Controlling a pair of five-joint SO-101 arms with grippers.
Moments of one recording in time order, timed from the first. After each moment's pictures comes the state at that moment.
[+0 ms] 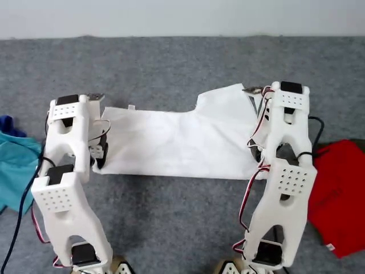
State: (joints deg) left arm -14.6 33.9 -6.8 93.1 -6.8; right arm 8.1 47.4 -35.9 100.5 32.6
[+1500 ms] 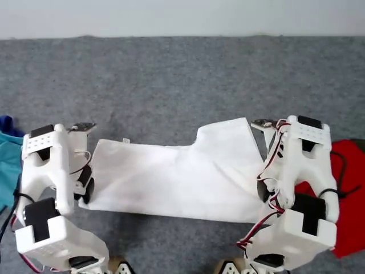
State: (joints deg) left arm -23.8 5.9 29.5 89.6 -25.5; right arm 14.7 7.4 21.3 89.8 39.2
